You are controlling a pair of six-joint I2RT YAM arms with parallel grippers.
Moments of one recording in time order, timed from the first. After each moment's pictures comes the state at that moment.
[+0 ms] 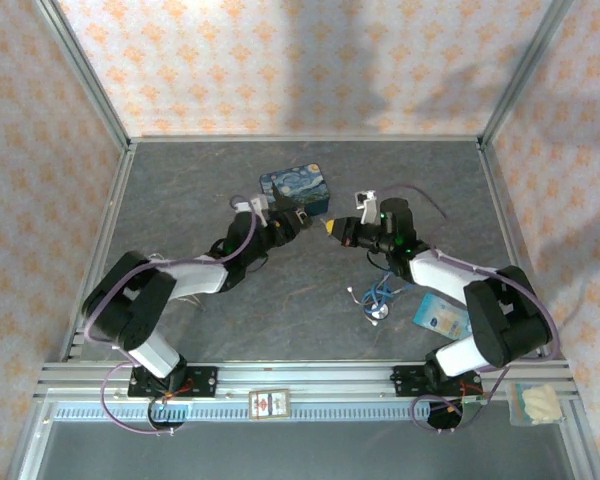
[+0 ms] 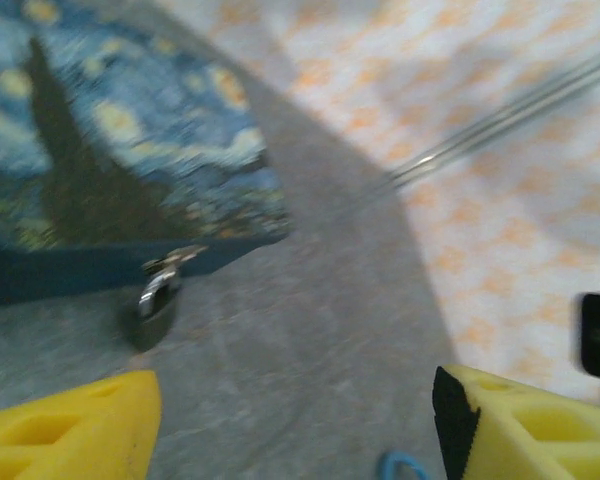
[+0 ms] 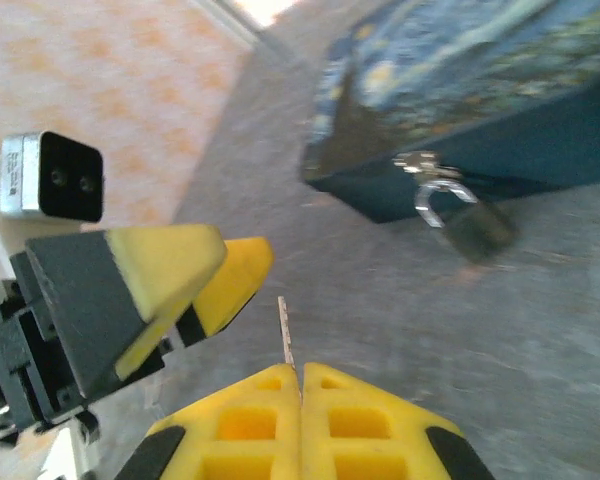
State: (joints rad) left arm -0.54 1.64 0.69 0.56 0.02 -0.89; right arm 0.39 1.46 0.67 0.35 -0.54 0.62
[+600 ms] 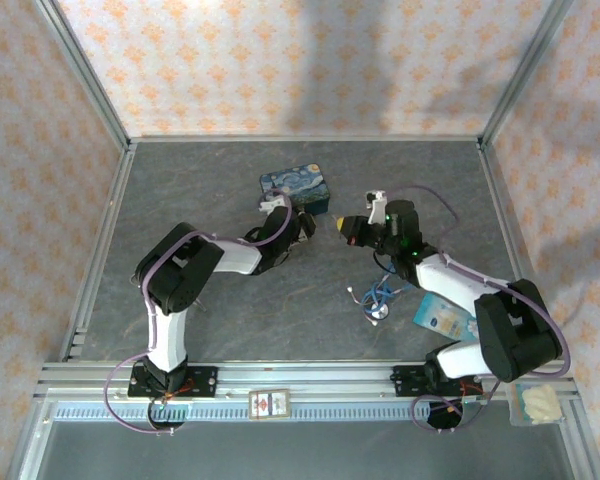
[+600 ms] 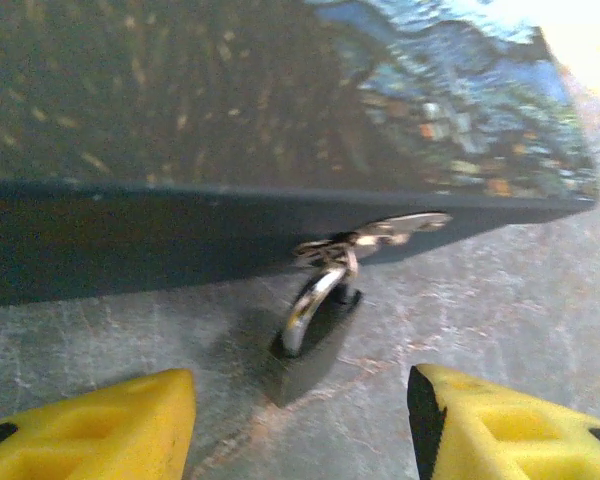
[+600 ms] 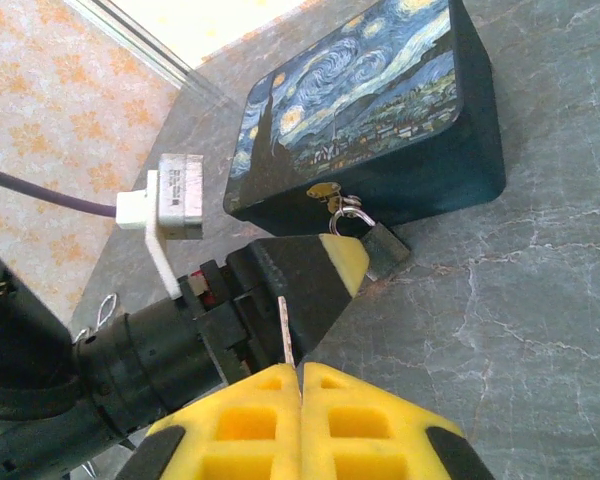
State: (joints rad) left arm -0.59 1.99 0.98 0.41 -0.20 -0.88; right arm 0.39 1.37 0.64 0.29 -0.41 0.58
